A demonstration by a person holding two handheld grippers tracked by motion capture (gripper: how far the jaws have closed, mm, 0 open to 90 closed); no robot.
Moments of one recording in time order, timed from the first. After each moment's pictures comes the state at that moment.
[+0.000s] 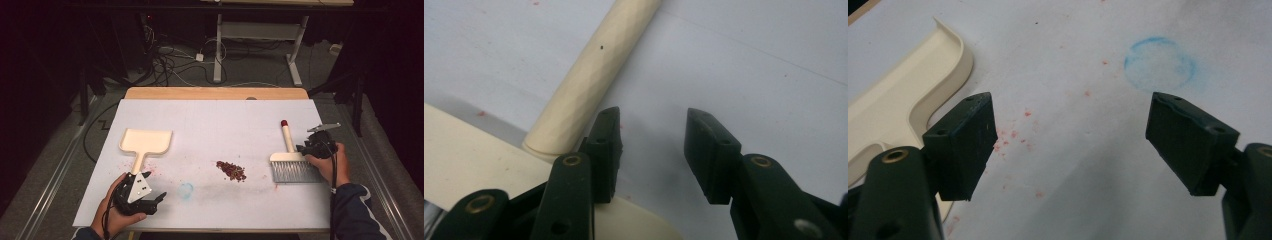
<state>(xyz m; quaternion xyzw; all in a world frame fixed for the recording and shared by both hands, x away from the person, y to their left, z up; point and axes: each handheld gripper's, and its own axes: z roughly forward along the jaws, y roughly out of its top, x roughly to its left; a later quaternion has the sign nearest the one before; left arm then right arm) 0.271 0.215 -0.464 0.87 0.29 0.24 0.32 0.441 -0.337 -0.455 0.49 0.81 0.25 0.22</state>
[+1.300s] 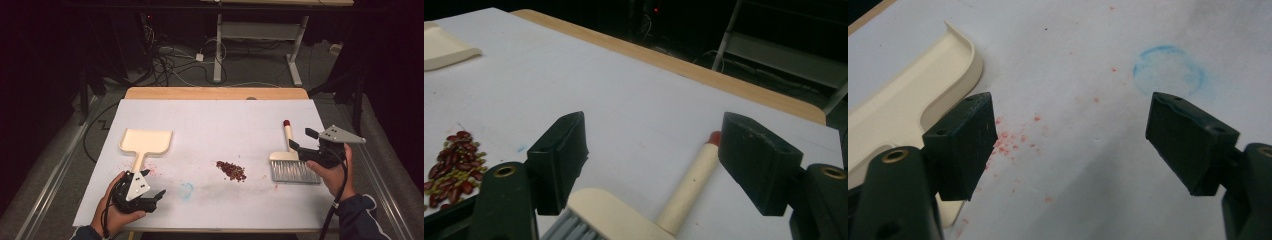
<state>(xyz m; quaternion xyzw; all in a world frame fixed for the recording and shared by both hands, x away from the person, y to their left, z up) 0.275 0.218 -0.461 0.86 0.29 0.25 0.33 0.366 -0.305 -0.395 0.37 0.75 0.45 0.31</state>
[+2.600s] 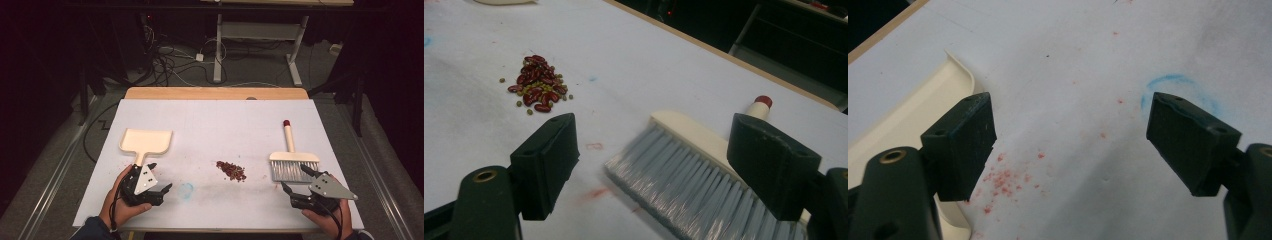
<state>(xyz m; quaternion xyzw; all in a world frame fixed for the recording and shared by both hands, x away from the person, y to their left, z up) 0.290 0.203 -0.459 0.86 0.28 0.26 0.34 0.275 -0.286 -0.445 0.31 0.78 0.43 0.35</state>
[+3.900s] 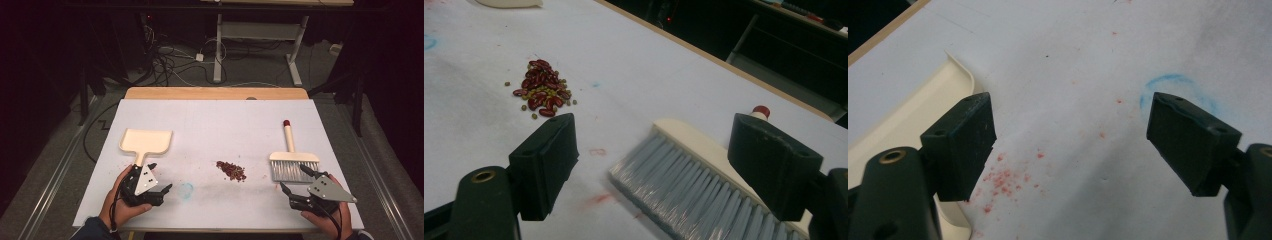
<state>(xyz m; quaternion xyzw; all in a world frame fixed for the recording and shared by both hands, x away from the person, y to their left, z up) 0.289 0.202 -0.459 0.86 0.28 0.26 0.34 0.270 -0.281 -0.442 0.30 0.77 0.43 0.36</state>
